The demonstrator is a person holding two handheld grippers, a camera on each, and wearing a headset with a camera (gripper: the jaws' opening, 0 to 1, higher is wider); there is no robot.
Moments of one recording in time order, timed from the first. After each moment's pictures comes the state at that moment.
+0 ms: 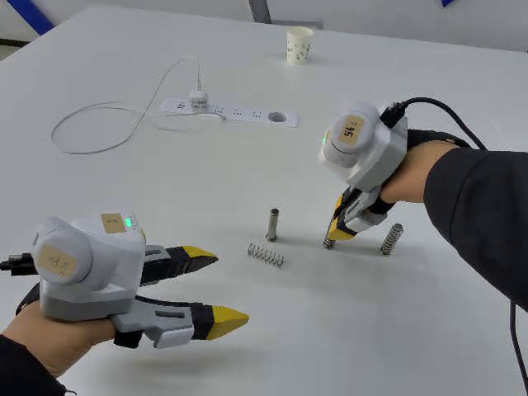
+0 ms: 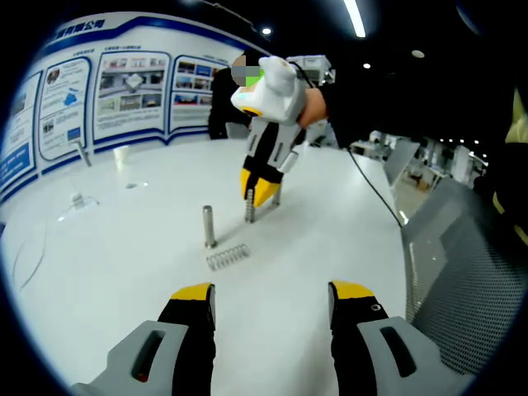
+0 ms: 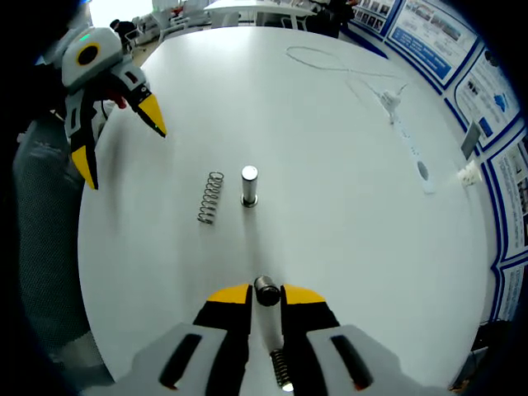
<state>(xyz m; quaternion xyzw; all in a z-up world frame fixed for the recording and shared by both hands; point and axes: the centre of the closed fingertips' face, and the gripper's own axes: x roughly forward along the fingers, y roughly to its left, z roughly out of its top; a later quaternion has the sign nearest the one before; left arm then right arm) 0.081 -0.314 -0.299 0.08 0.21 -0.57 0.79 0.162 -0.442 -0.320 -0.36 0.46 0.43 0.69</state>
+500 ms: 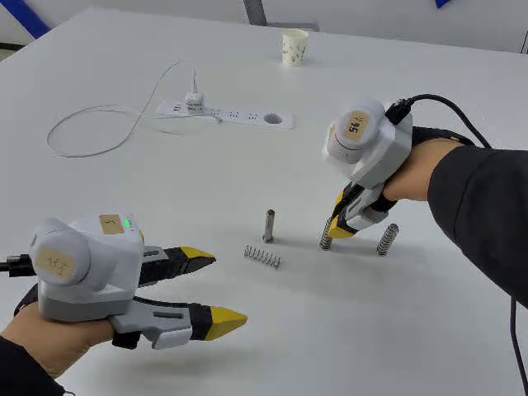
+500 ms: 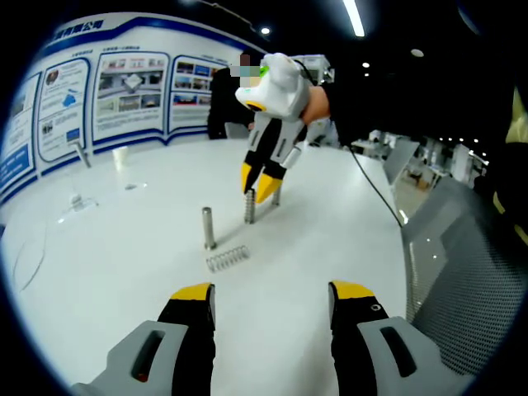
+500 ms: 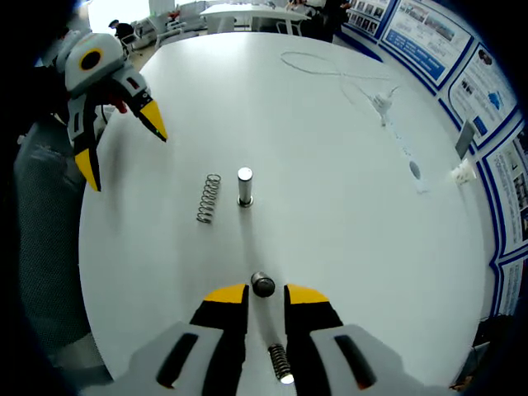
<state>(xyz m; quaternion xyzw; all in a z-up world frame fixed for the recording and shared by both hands) 0.082 -0.315 -0.298 0.08 0.21 -0.57 0.79 0.163 -0.447 -0.311 -0.35 0.45 0.42 0.70</state>
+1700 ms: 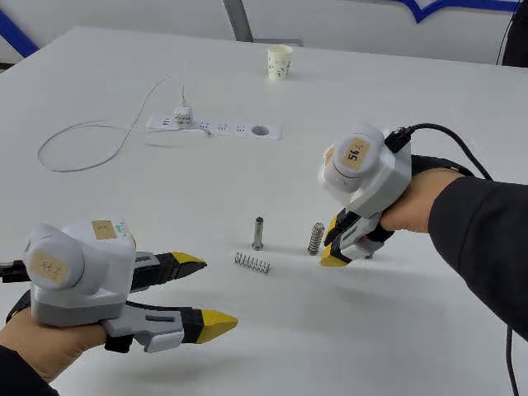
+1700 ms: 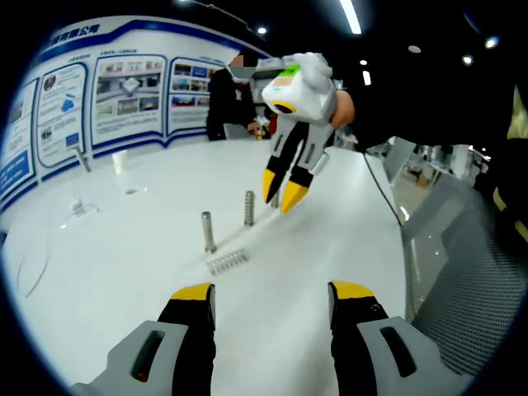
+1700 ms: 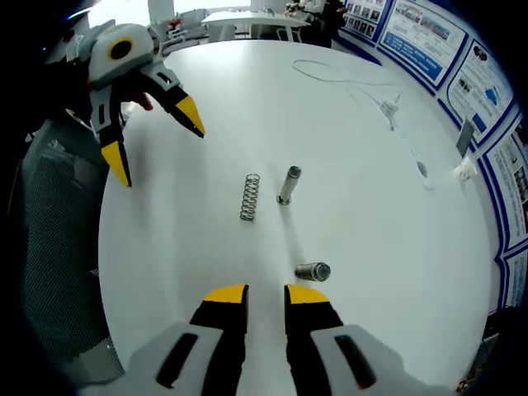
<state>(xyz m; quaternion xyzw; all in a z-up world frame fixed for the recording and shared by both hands) 0.081 -0.314 -0.293 0.09 0.21 -0.57 0.79 0.128 -0.436 -0.312 -0.33 0.44 0.43 0.71</state>
